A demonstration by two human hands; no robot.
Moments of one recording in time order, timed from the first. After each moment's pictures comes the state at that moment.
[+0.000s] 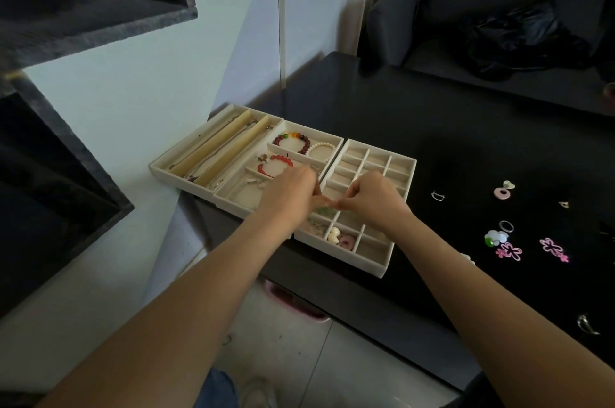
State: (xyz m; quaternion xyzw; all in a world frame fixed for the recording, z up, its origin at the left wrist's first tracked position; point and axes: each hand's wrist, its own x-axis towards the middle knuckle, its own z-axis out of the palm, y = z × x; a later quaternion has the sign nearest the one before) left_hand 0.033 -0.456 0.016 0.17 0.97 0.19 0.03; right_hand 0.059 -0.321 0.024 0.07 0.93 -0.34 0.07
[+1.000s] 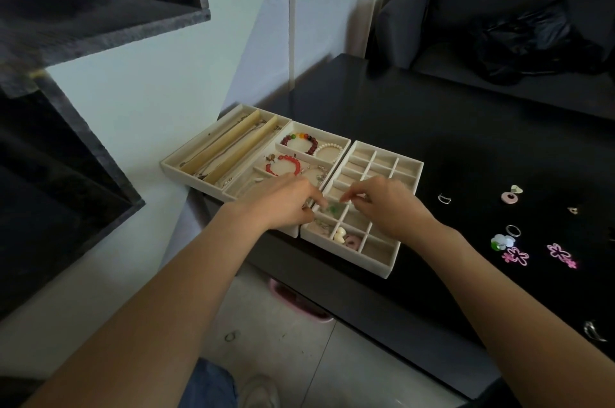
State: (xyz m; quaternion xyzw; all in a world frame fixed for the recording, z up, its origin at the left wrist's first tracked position) left_hand 0.043 -0.488 0.039 0.28 0.95 0.11 0.10; right_hand 0.075 -0.312 0.038 -0.05 0.98 -0.20 0.05
